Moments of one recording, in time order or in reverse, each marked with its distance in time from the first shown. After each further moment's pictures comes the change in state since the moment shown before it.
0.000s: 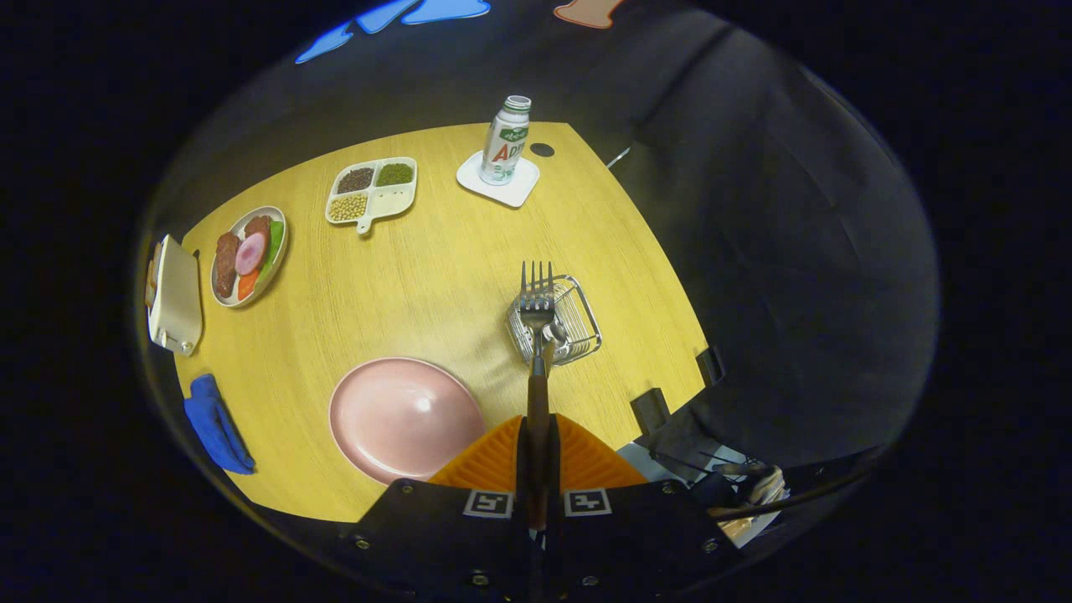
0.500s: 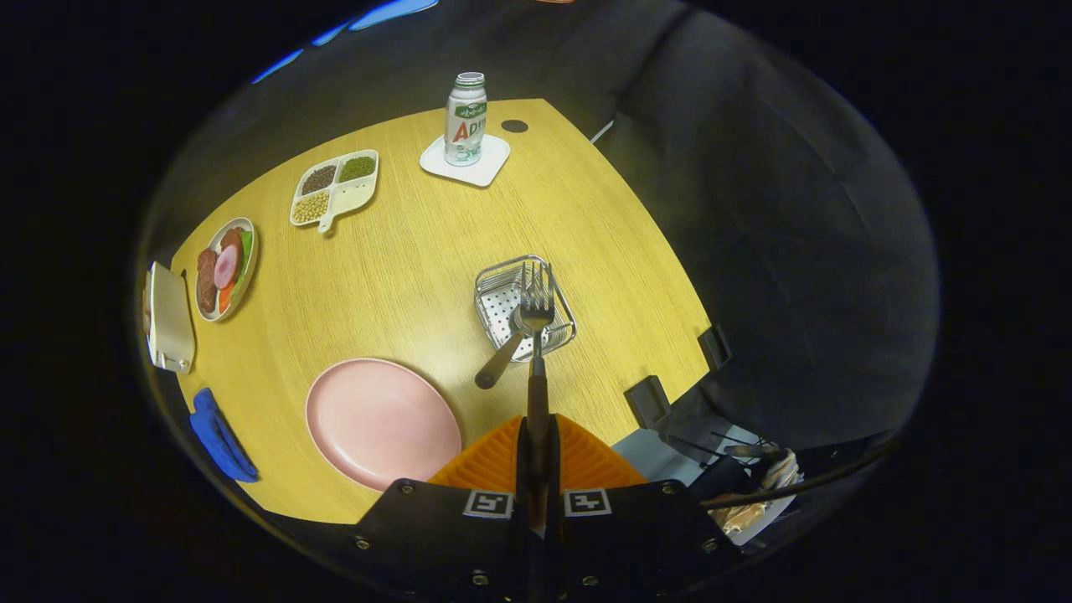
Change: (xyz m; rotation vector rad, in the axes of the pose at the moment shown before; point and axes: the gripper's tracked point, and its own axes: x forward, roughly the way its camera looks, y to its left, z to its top) arm 0.038 -0.028 -0.010 0.047 0.082 0.032
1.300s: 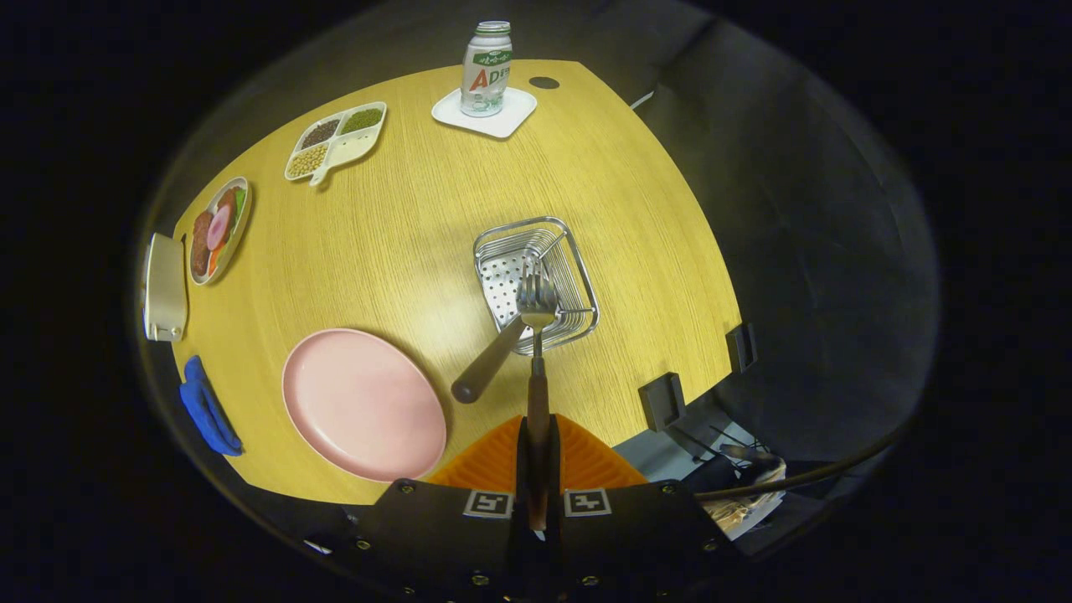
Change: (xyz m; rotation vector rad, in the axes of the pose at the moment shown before) arm 0.034 0.002 -0.006 -0.093 0.145 0.059
